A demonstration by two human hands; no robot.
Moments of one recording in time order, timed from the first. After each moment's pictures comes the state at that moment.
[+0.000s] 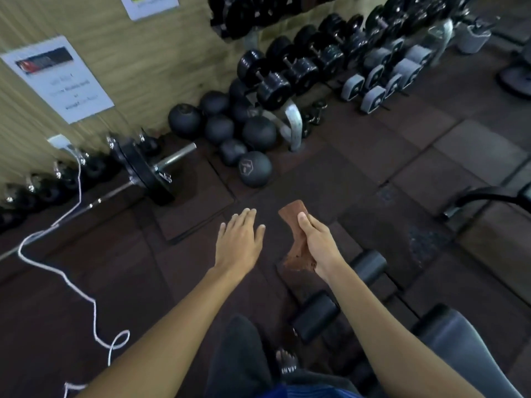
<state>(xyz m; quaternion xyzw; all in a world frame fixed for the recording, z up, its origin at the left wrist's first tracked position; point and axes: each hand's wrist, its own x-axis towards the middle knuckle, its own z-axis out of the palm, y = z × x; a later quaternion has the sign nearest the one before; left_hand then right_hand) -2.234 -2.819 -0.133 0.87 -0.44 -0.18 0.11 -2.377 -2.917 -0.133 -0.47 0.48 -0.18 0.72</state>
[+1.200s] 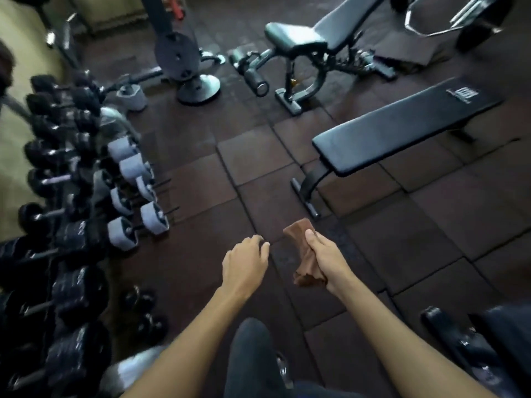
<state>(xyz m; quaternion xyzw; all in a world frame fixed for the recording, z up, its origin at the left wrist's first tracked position) -2.297 -3.670 -0.128 0.45 -0.87 -0.20 -0.04 -2.429 -3.558 -0.156 -0.06 0.67 -0.58 0.46</state>
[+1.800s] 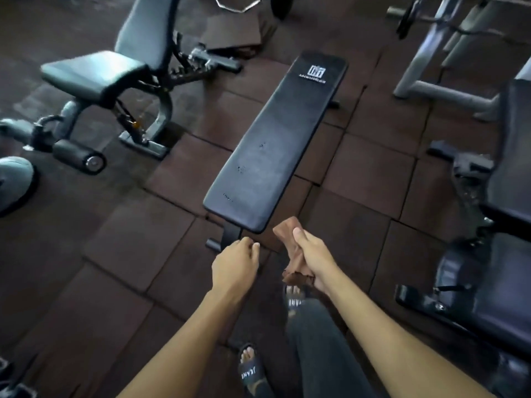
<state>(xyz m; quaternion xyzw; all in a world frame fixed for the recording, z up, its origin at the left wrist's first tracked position) -2.768 -3.839 -0.205 0.16 -0.96 -0.21 -0.13 -2.811 -3.679 -0.220 0.21 0.67 -0.66 0.27</state>
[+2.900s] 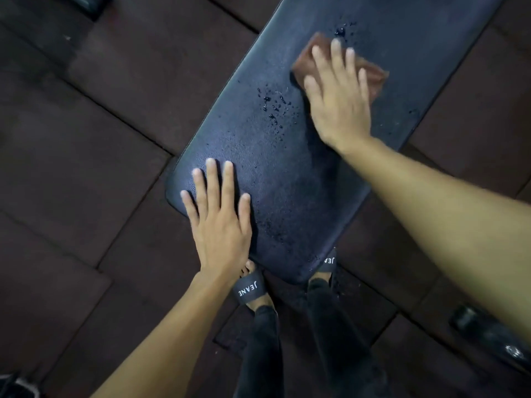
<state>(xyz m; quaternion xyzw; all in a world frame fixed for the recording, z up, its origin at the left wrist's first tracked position) -3.013 -3.977 -0.618 0.25 -0.95 -0.16 -0.07 -3.242 -3.851 -0.612 -0.13 0.97 -0.14 0.14</state>
